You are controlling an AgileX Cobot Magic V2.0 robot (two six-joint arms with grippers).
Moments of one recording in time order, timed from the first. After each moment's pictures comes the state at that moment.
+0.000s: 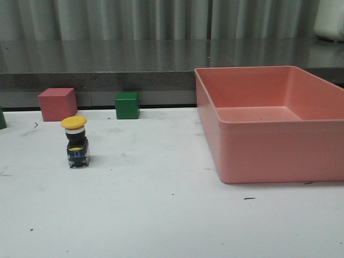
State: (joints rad) left arm -0.31 0.29 -0.54 0.23 0.42 -0.27; right arm 0.20 0.15 -0.29 -0.10 0.30 0.07
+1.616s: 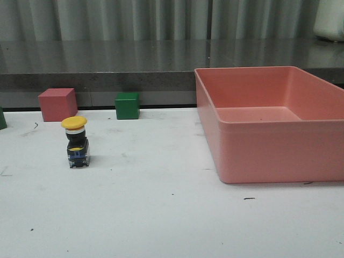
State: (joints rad) left arm 0.04 0.00 0.01 -0.04 0.22 -0.09; right arm 0.20 0.15 -0.29 -0.10 0.30 0.07
